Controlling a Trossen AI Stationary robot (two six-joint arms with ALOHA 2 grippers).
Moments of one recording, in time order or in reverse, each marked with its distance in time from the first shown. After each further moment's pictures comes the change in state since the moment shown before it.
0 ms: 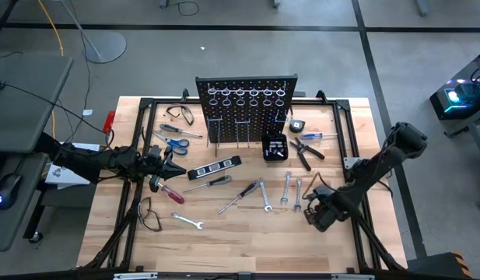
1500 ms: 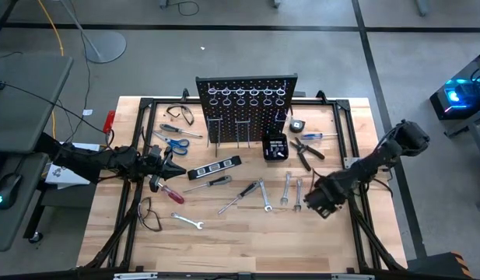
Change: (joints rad) left arm 0.000 0.000 0.000 0.000 0.000 0.000; right arm -0.211 -0.041 -0.076 -0.252 -0.310 -0.564
